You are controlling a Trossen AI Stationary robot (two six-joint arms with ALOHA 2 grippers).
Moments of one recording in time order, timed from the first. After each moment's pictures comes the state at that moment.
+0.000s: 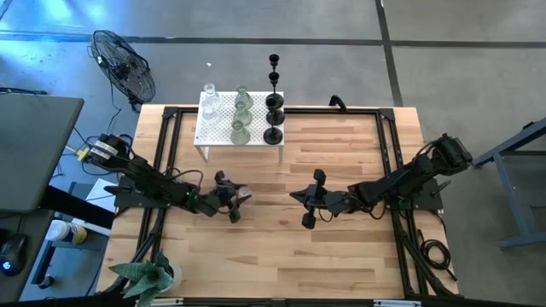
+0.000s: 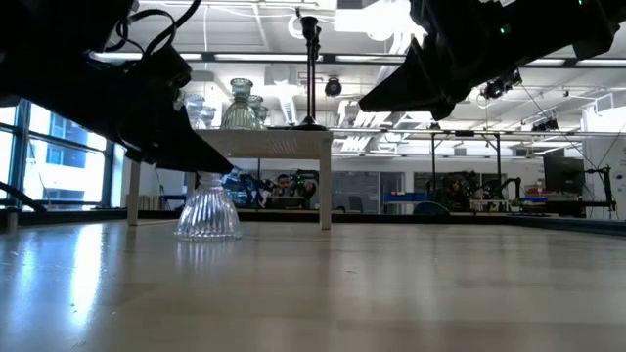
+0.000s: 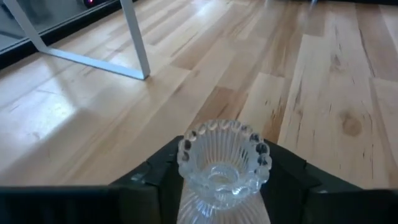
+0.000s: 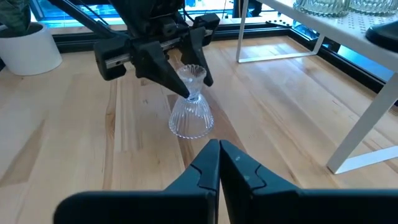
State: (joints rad) left arm -0.38 1.49 0.38 0.63 -0.73 -0.37; right arm 0.33 1.52 0.64 0.49 0.56 0.23
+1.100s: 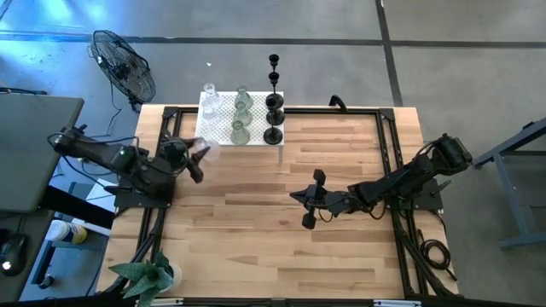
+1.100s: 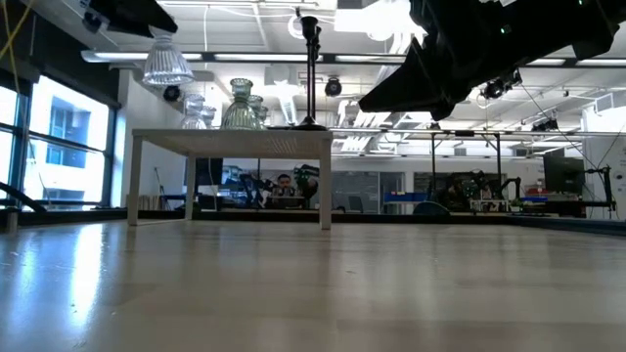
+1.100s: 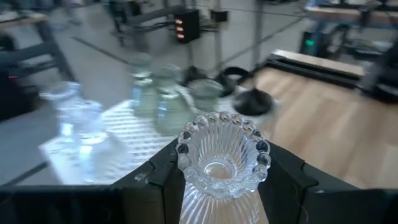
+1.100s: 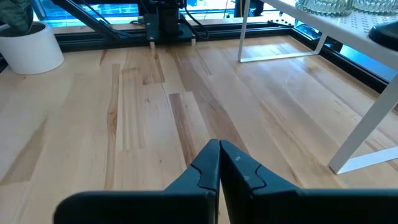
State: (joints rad) left arm -0.38 0.67 0.79 -0.62 -1.07 -0.45; right arm 0.33 1.52 0.64 0.49 0.55 0.23
